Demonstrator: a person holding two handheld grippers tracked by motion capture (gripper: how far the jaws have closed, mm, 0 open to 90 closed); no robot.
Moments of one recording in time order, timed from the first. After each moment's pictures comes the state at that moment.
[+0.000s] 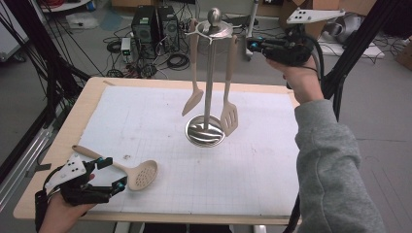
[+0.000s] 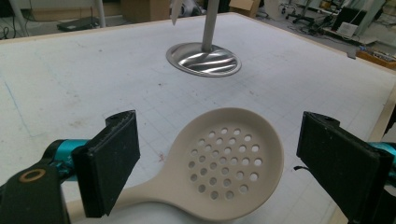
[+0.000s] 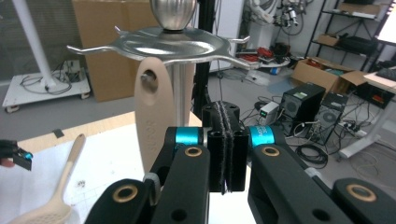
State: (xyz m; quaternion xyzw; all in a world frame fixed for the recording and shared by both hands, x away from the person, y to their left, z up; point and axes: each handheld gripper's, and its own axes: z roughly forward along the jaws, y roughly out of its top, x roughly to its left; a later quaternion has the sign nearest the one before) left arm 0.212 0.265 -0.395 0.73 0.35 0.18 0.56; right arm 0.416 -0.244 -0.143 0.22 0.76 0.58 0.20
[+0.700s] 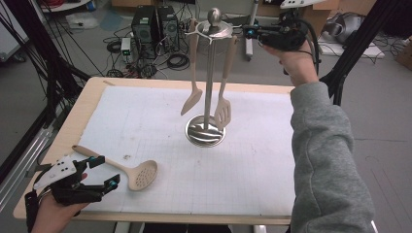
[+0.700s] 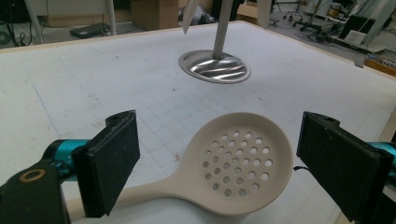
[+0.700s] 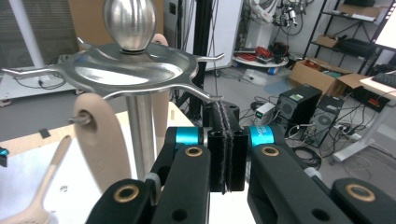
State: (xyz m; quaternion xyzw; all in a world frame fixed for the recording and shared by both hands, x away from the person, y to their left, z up) left arm 0.210 0.277 -0.392 0.72 0.35 0.19 0.56; right arm 0.448 -0.237 -0.131 0.21 0.77 0.57 0.21
